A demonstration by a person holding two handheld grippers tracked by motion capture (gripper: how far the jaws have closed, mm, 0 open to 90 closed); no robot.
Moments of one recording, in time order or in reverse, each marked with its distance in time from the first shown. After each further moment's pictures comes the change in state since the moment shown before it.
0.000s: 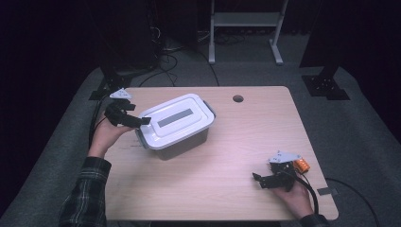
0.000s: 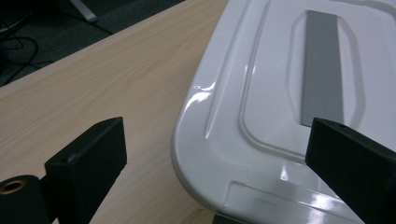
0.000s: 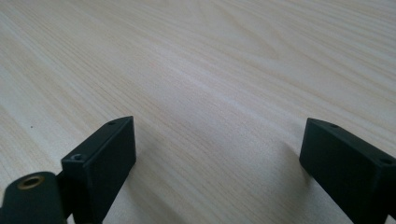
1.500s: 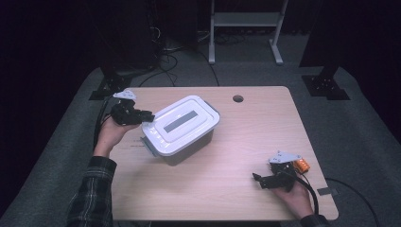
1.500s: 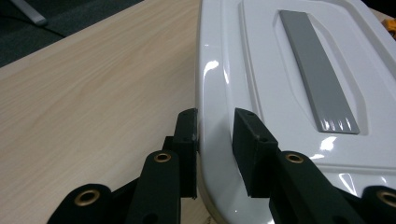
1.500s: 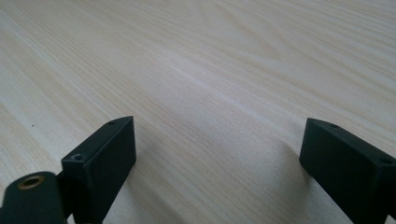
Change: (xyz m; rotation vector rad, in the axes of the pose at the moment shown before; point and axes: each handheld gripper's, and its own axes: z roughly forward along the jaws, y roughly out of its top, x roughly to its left) left arm -0.007 0.002 0.012 -0.014 -0.164 0.034; right arm 0.000 0.000 0.000 0.000 0.002 -0.003
